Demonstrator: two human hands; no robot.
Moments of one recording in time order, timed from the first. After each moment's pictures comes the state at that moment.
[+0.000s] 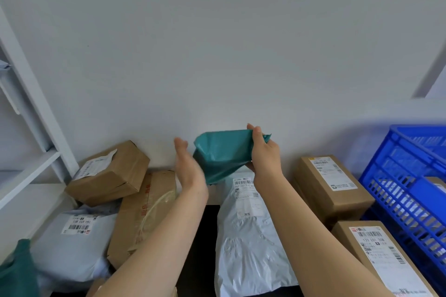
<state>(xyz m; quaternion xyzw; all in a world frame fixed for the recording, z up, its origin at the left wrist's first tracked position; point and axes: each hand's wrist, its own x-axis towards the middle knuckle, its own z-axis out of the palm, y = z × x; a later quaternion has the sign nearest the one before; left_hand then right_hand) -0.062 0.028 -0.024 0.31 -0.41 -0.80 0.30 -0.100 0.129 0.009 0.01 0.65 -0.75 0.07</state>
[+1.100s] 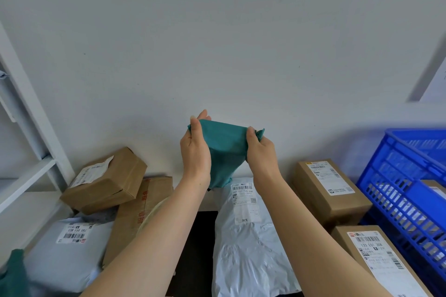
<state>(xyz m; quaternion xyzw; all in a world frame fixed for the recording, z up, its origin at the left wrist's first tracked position) -0.075 0.033 0.010 0.14 -0.58 -0.72 0.35 -0.110 0.131 0.014 -0.05 0.72 -0.69 0.02</state>
